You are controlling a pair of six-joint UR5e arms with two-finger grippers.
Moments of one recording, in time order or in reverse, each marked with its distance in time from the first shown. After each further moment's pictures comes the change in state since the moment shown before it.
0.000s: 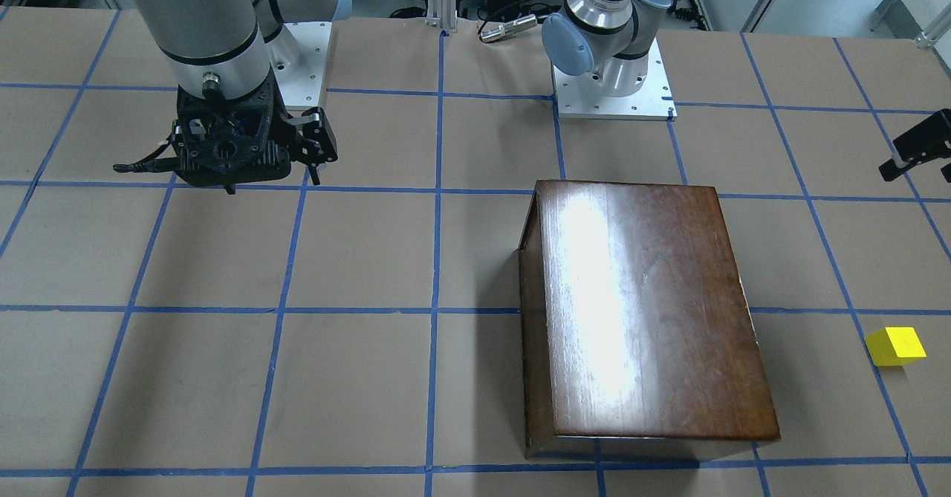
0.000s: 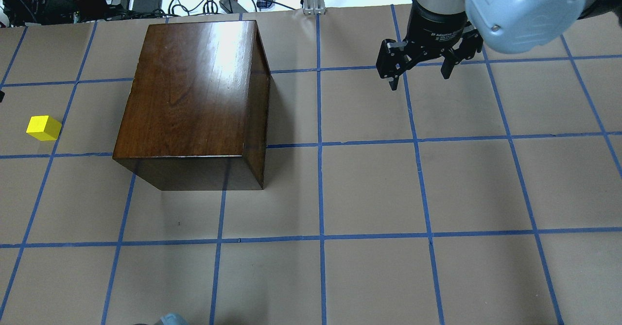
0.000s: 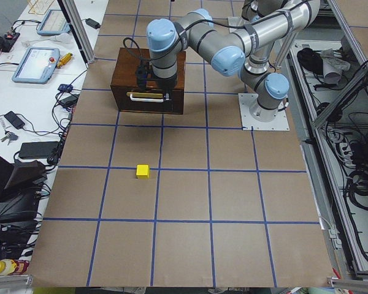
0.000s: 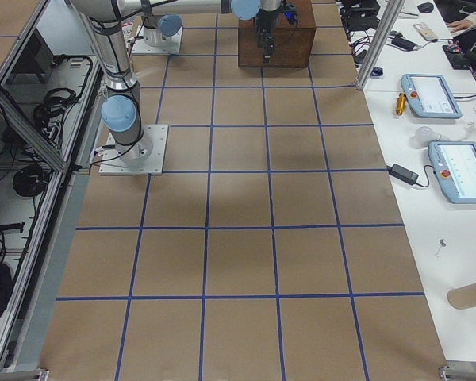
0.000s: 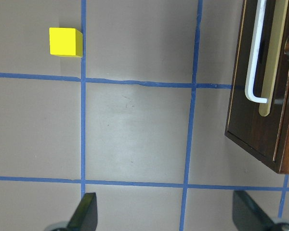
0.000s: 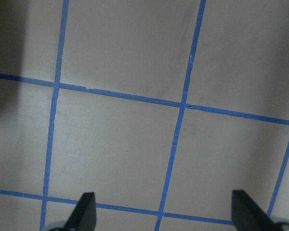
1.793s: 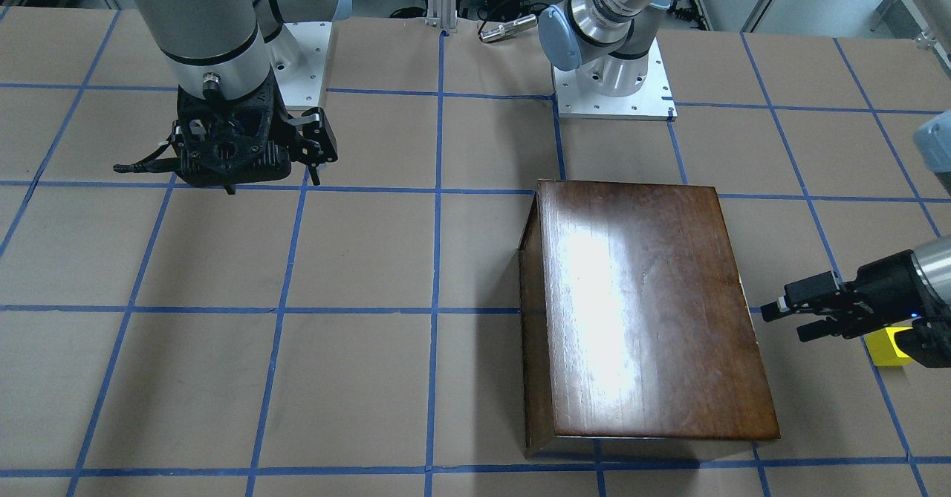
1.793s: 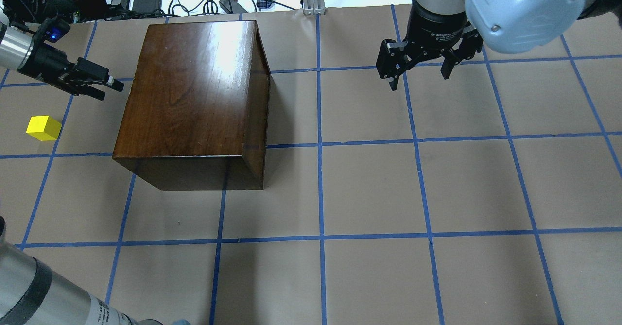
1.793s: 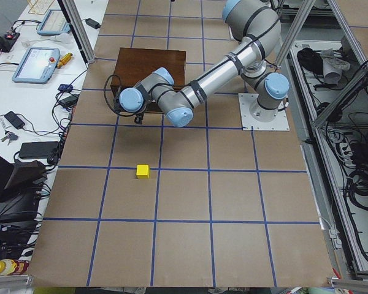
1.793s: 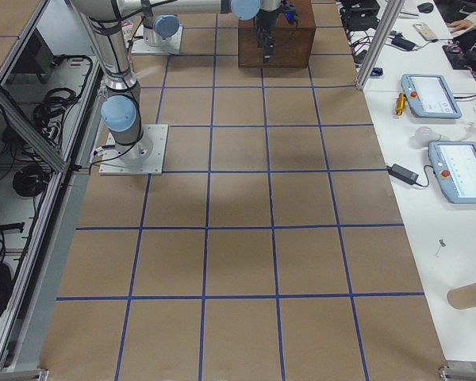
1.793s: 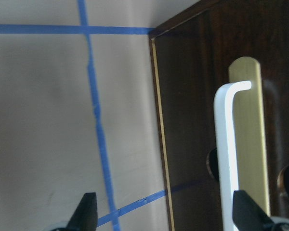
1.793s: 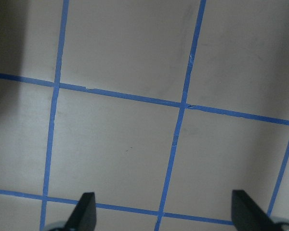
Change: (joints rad) left arm -0.109 -0.314 -0.042 0.146 -0.423 0.152; right arm 0.000 0.000 0.000 0.000 0.000 -0.001
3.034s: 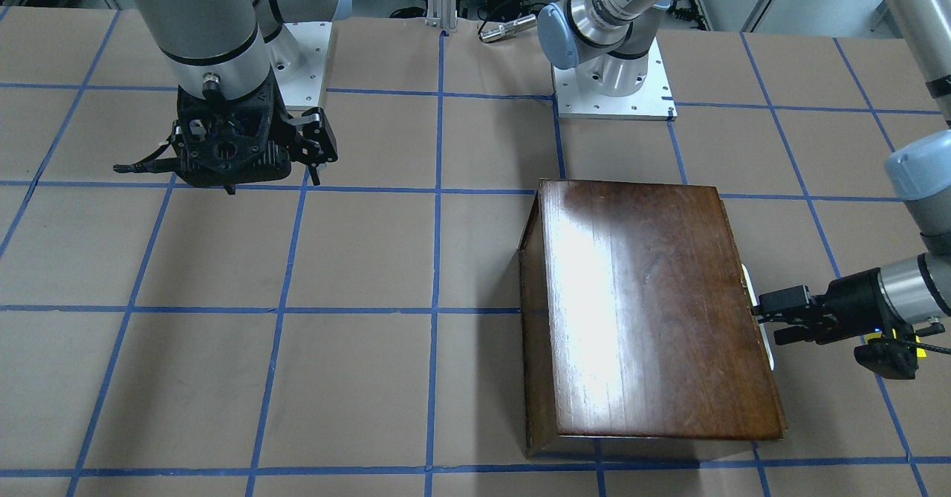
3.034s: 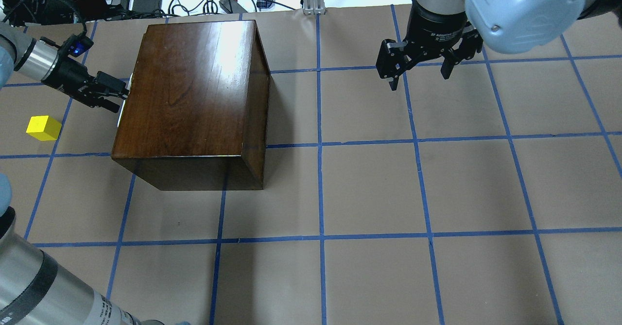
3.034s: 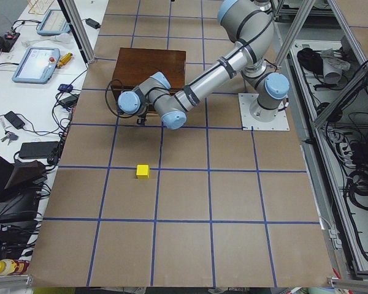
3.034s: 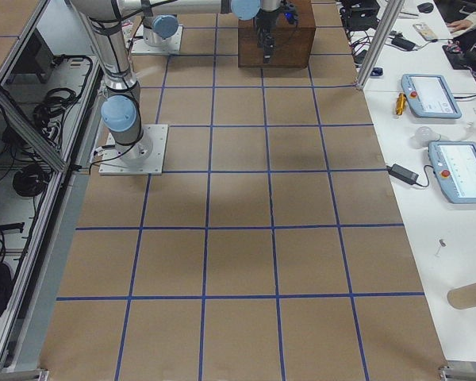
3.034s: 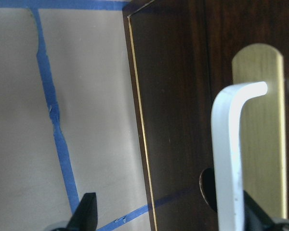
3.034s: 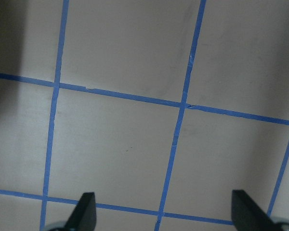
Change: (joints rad) left arm -0.001 -0.053 -0.018 0.031 0.057 -0.005; right arm 0.000 0.000 0.000 0.000 0.000 0.001
